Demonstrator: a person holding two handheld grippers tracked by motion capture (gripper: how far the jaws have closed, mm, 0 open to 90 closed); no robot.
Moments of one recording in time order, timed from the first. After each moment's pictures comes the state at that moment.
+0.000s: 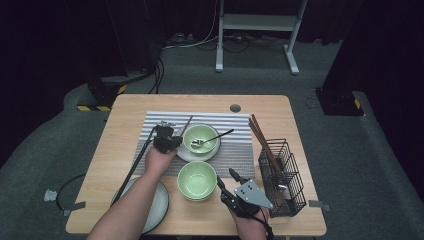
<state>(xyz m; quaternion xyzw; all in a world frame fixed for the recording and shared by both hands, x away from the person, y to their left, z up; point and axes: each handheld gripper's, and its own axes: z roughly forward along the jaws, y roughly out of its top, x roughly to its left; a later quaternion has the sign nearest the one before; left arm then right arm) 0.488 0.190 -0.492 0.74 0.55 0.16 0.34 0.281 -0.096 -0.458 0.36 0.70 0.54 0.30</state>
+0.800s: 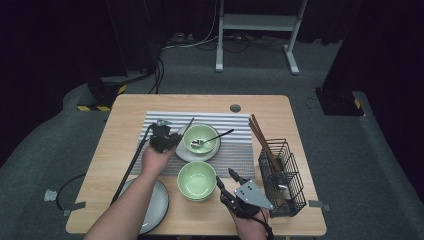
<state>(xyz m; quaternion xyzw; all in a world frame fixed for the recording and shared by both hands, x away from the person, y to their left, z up) 0.470 0.198 -0.467 0.74 0.53 0.18 0.37 0.279 -0.096 -0.455 0.35 0.70 0.54 0.30</state>
